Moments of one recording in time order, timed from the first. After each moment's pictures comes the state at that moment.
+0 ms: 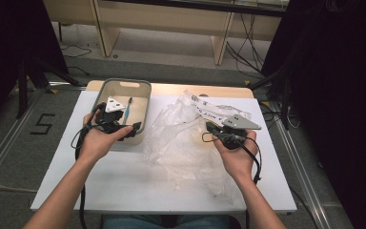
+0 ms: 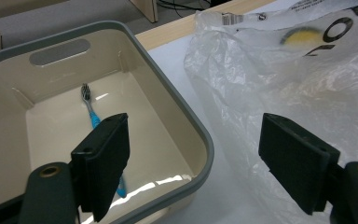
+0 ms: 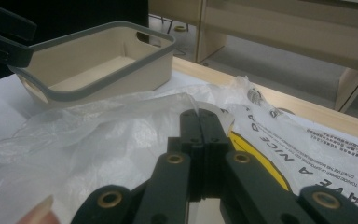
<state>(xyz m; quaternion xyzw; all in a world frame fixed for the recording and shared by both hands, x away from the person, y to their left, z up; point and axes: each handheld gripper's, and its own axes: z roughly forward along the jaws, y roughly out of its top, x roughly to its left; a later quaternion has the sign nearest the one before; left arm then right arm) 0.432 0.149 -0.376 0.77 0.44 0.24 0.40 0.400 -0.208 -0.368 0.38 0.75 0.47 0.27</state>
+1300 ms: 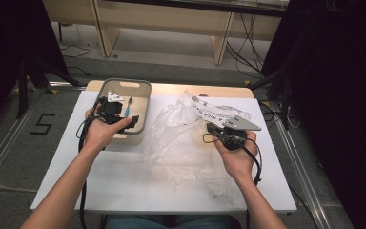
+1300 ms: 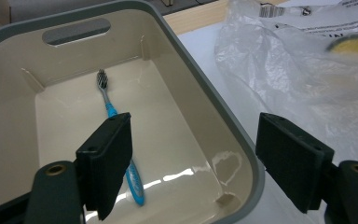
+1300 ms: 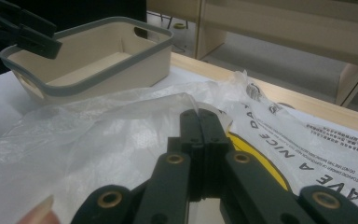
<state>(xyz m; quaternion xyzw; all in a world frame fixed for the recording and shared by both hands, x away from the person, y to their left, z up) 0.471 0.157 -0.388 0.75 0.49 0.23 0.38 0.402 -0.210 -0.375 0.38 0.75 0.47 0.26</state>
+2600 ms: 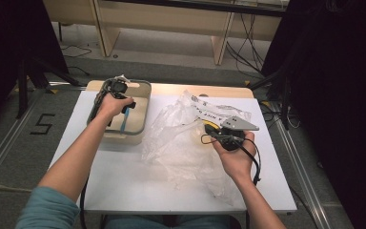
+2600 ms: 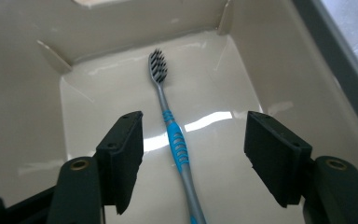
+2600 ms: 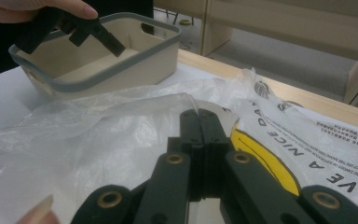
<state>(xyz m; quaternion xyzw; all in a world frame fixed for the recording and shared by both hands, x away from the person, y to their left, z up) 0.590 0.165 -0.420 0.76 0.58 0.18 0.25 0.401 -0.206 -0.376 0.38 0.76 0.47 0.26</state>
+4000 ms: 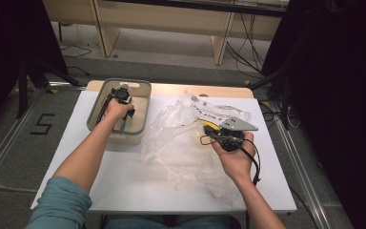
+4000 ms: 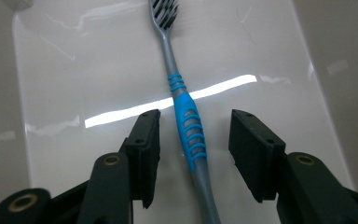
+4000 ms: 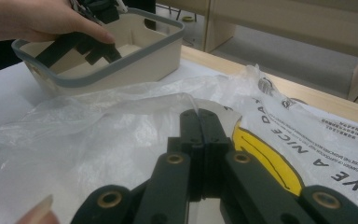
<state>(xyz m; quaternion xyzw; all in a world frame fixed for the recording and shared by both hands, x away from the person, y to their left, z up) 0.608 0.164 -0.464 0.76 0.60 0.14 0.19 0.401 -0.205 -0.378 0.37 0.76 0.46 0.25</state>
